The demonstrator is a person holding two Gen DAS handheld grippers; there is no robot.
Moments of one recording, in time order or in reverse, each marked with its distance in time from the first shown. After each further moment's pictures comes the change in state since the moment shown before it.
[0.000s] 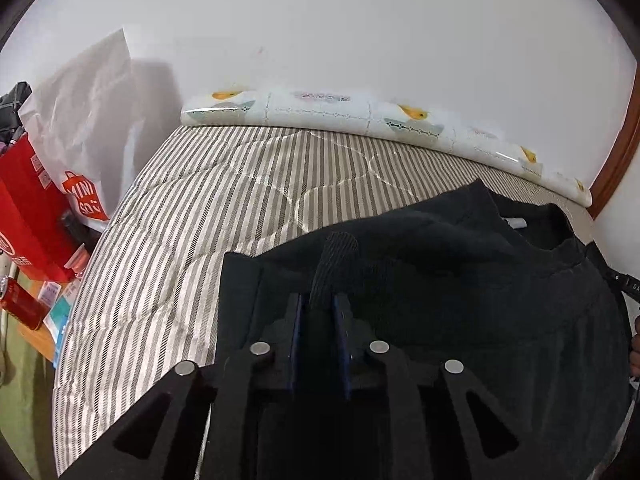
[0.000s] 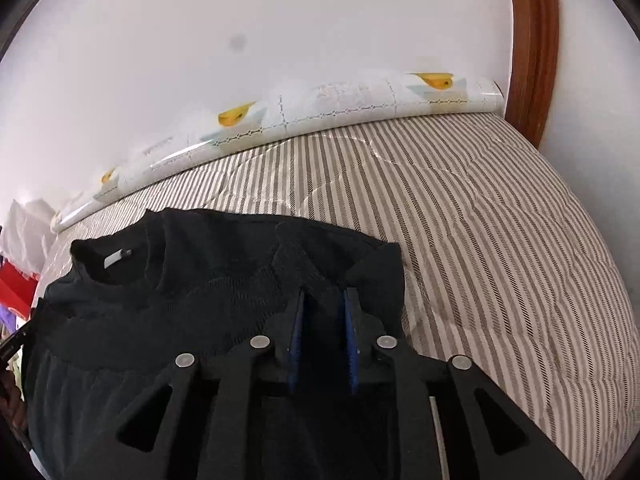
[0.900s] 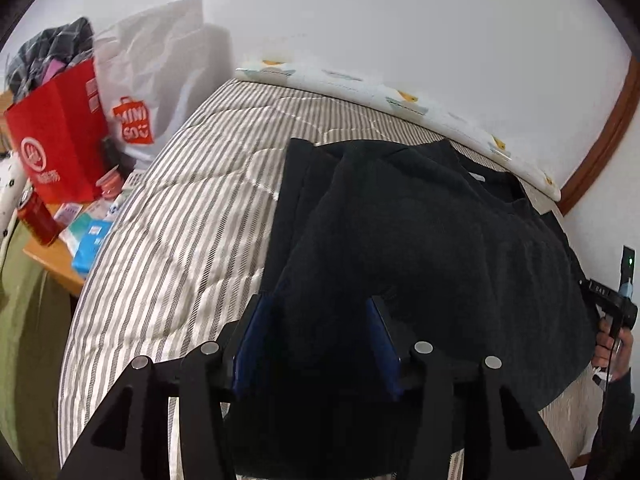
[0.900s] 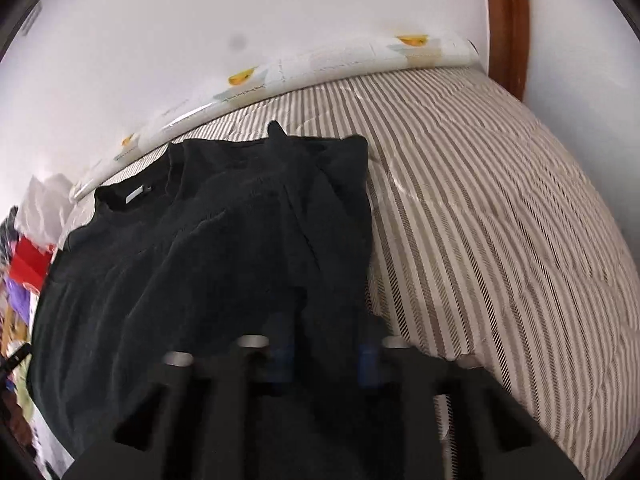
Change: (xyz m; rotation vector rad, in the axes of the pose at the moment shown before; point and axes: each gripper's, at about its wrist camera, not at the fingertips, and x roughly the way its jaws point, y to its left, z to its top) left arm -0.090 0.041 -0.092 -0.124 0.046 -0.070; right arm -0.035 -0.010 -0.067 0.013 0.057 0.046
